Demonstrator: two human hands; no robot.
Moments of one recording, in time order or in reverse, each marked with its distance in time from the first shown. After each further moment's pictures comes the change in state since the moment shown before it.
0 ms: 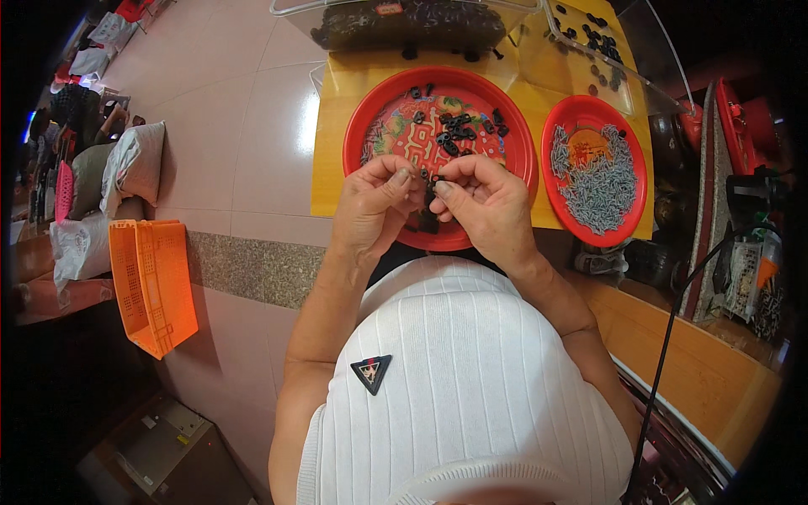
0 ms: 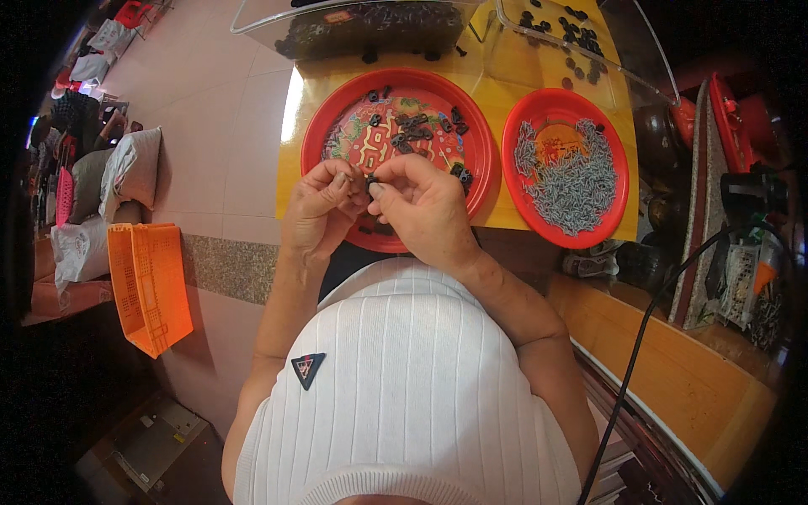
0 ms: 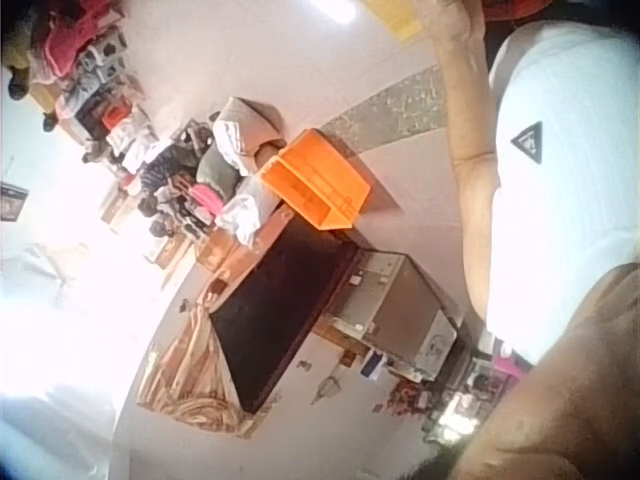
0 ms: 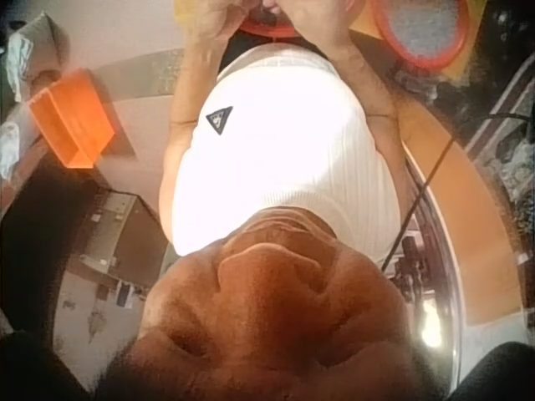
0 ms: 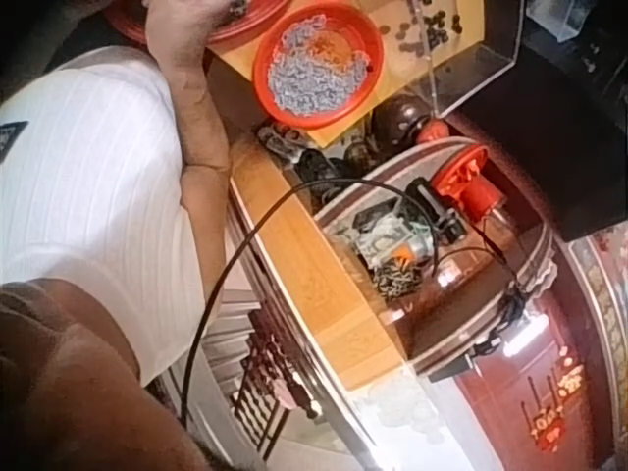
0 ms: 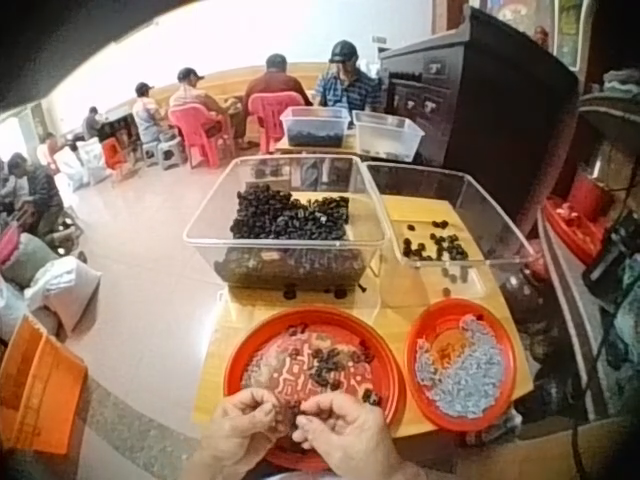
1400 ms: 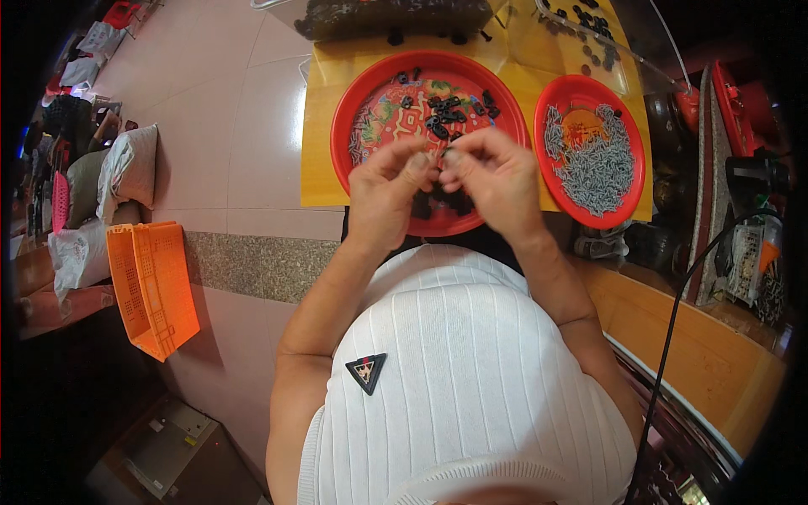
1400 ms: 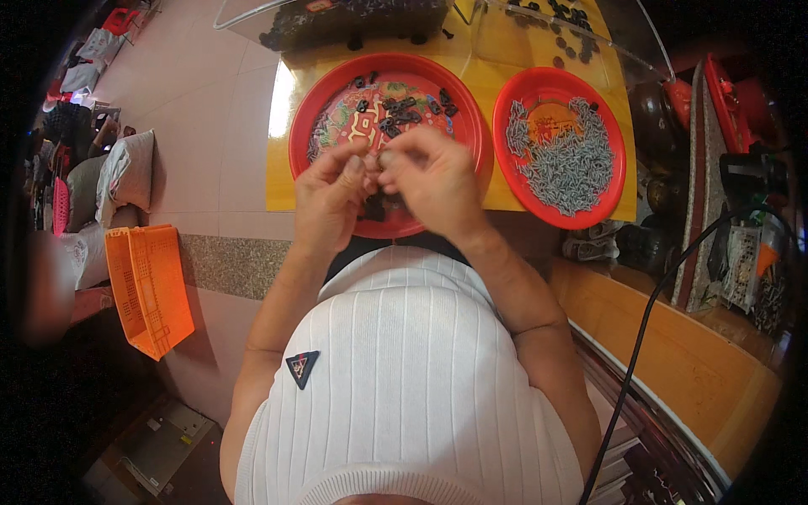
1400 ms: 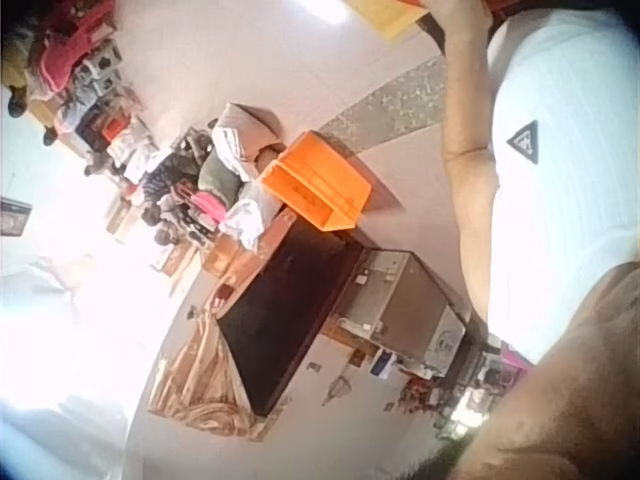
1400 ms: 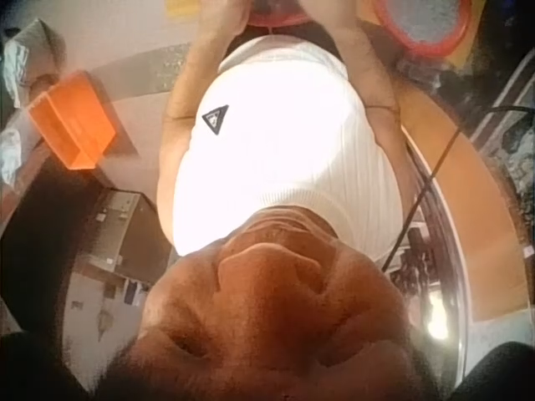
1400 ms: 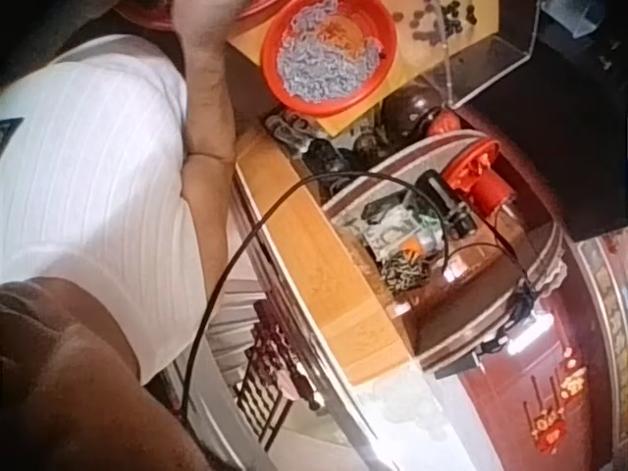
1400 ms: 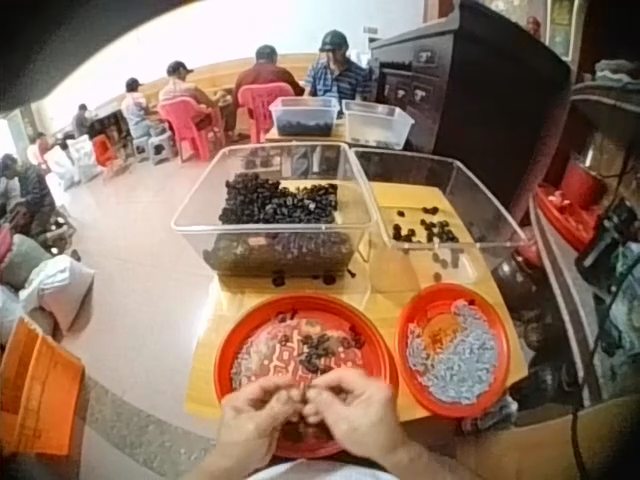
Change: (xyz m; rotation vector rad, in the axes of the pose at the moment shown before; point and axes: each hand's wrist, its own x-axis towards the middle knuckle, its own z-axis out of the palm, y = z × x) left_hand 0.003 -0.025 0.022 0.209 0.163 0.134; right_hand 0.006 0.009 -0.019 -0.033 0.088 -0.120
